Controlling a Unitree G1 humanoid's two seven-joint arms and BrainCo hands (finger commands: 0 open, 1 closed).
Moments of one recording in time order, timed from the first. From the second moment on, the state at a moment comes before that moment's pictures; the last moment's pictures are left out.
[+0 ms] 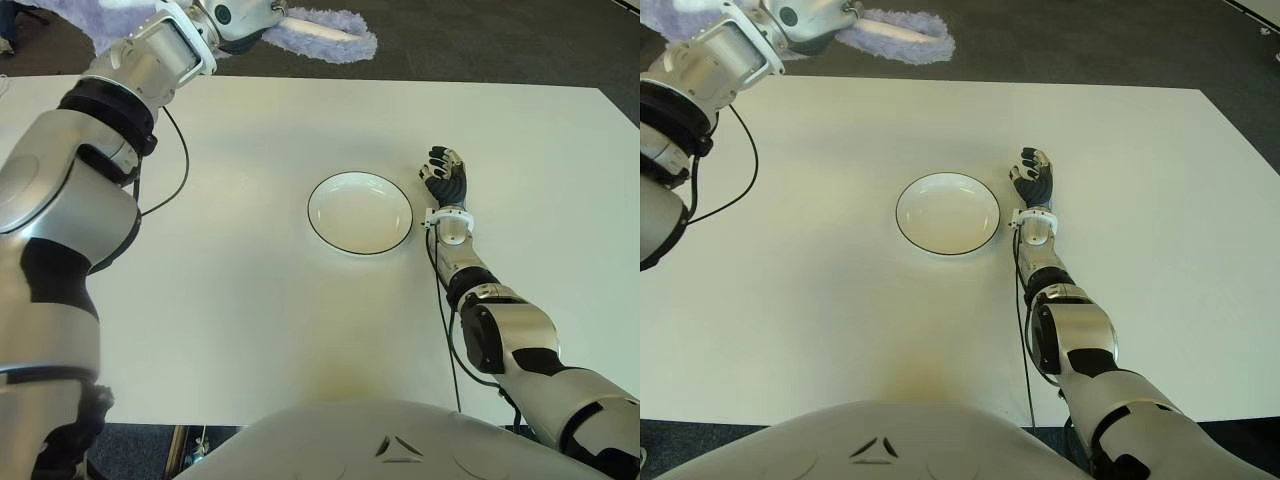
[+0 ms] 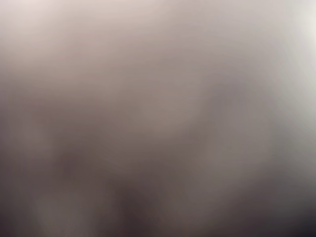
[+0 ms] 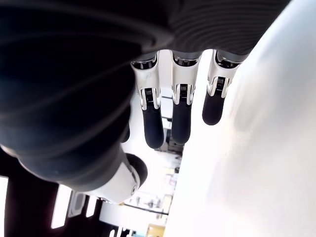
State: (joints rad) left arm -1.35 0.68 -0.97 0.95 1.33 -0.16 0.63; right arm -0.65 -0.14 -0.12 1.23 -0.16 -0.53 -0.35
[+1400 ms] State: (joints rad) left arm -1.18 0.26 -0.90 0.71 1.20 -0.29 0.59; right arm -0.65 -0.14 -0.10 1.23 -0.15 -0.53 -0.37
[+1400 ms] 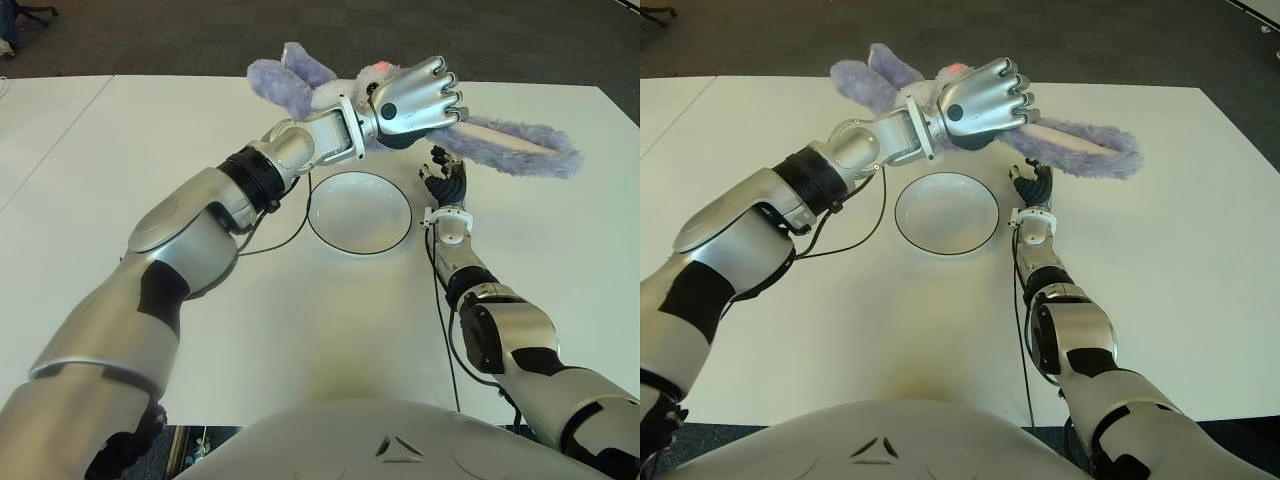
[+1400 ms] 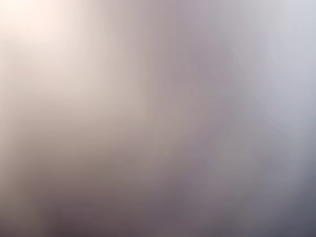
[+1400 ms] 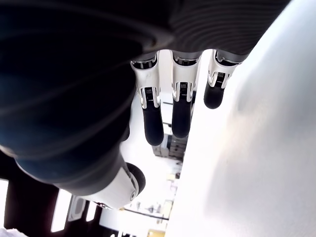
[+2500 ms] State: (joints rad) left arm -0.80 0.19 -0.78 0.40 1.14 -0.11 0.34; right arm -0.65 -0.13 -0.14 1.23 -0.15 -0.53 -0.34
